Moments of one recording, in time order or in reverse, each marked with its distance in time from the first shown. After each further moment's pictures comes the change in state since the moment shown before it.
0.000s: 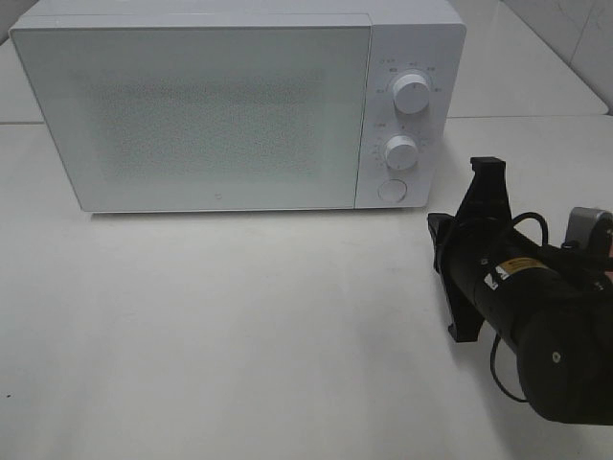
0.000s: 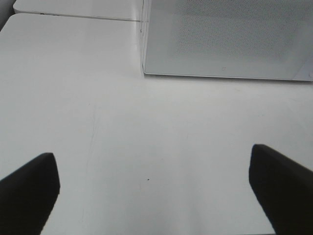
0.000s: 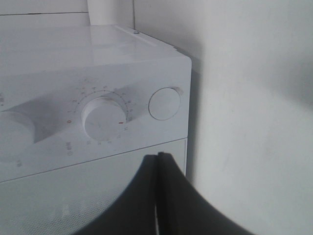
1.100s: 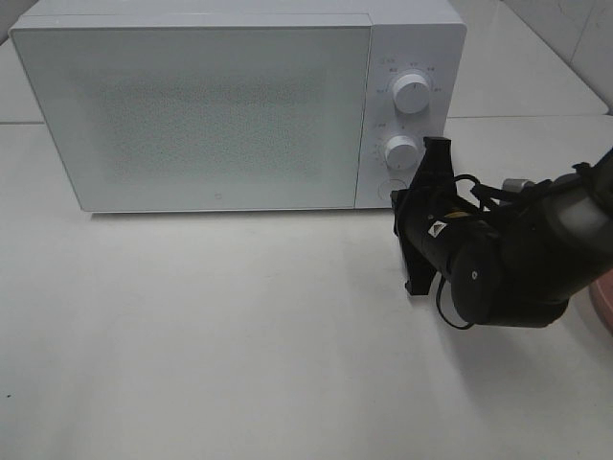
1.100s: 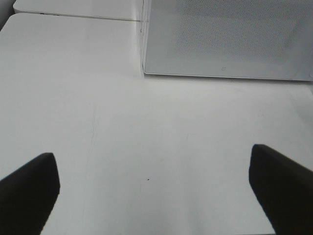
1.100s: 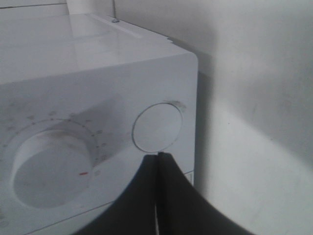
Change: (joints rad) left arm 0.000 0.000 0.000 0.000 0.000 0.000; right arm -0.186 0.235 -0.296 -0.216 0.126 0.066
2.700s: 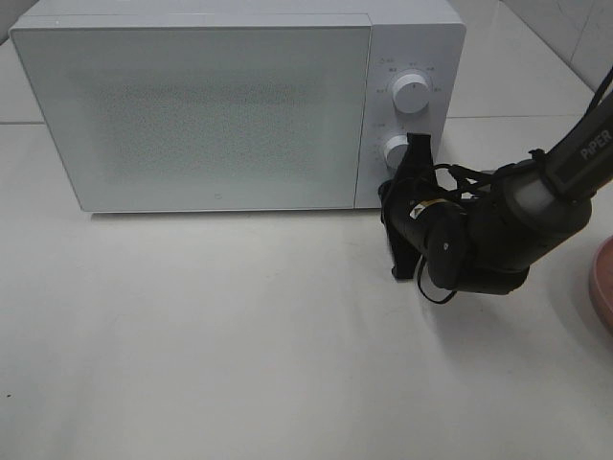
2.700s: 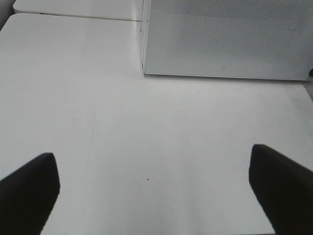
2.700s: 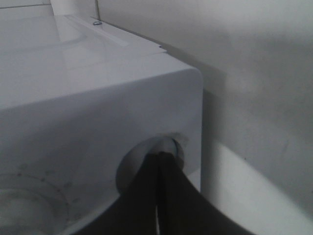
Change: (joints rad) left arm 0.000 0.000 0.000 -0.001 0.000 0.000; right arm -0.071 0.112 -0.172 -0.039 0.083 -0.013
